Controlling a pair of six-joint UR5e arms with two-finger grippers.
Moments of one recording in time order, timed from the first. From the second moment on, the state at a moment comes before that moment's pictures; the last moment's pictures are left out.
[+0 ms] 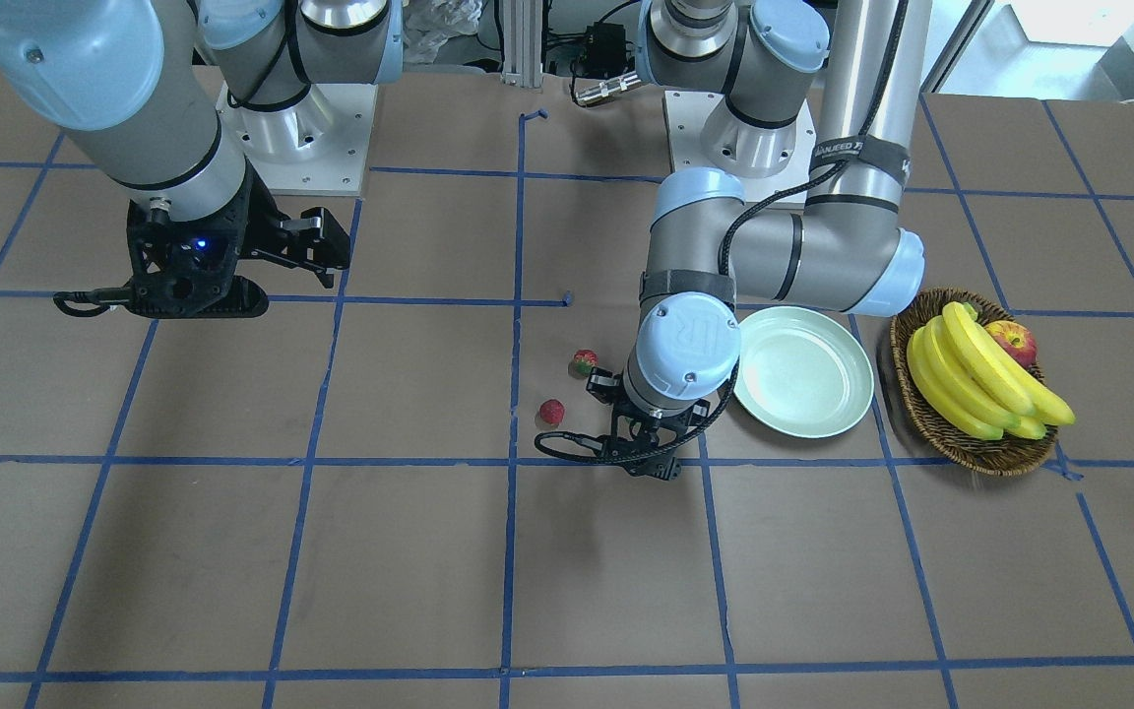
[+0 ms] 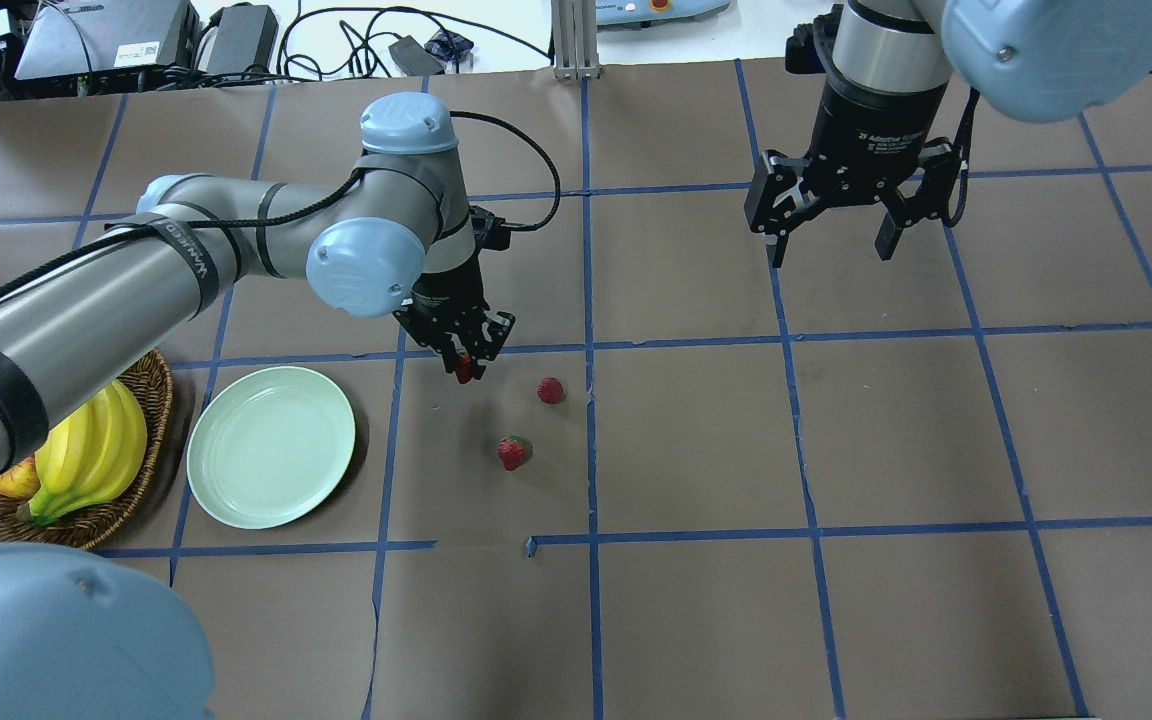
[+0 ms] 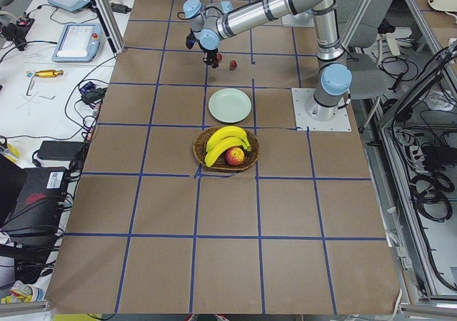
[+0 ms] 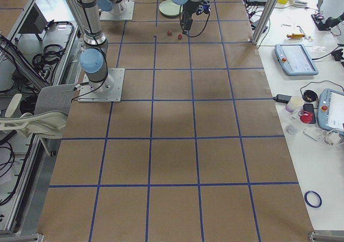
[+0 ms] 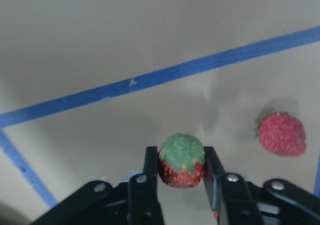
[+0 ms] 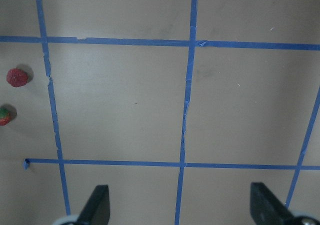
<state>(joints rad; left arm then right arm) -1.73 -2.01 -1.67 -1.32 1.59 0.15 1.62 -1.42 1.47 -1.42 -1.56 0.01</state>
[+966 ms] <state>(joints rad) -1.41 -1.97 -1.75 -1.47 1.91 0.53 1.62 -1.42 1.47 -1.42 -1.55 0.01</state>
